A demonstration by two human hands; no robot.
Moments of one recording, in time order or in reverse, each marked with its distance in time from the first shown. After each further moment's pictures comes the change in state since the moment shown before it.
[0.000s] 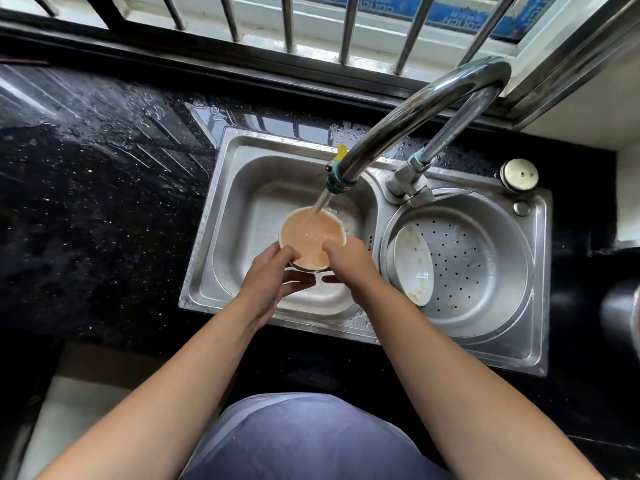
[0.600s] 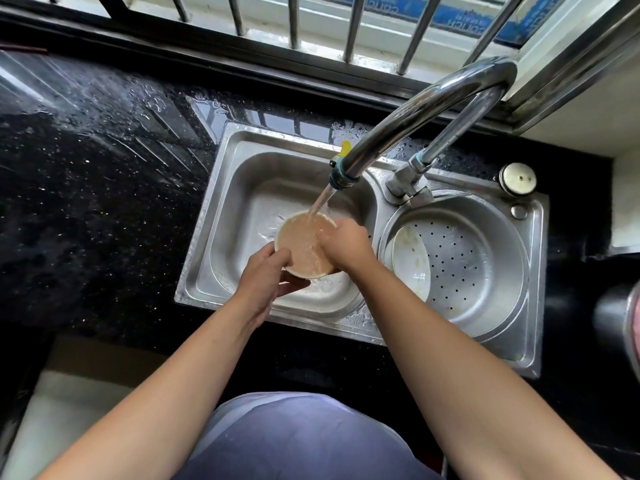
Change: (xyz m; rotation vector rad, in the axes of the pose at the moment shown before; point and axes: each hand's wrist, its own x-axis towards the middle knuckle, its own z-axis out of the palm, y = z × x) left_hand -0.001 -0.006 -0.003 0.029 0.056 -0.001; right_hand 0.025 -0.016 0.000 -0.549 0.114 -0.157
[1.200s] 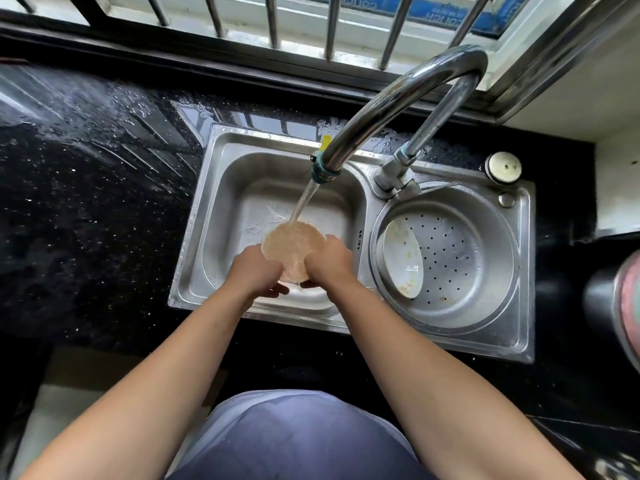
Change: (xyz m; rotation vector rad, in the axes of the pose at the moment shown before) left_hand 0.010 0.015 0.003 0.654 0.124 -0.045; right_hand -0.026 0.009 0.032 0.396 -0.014 0.226
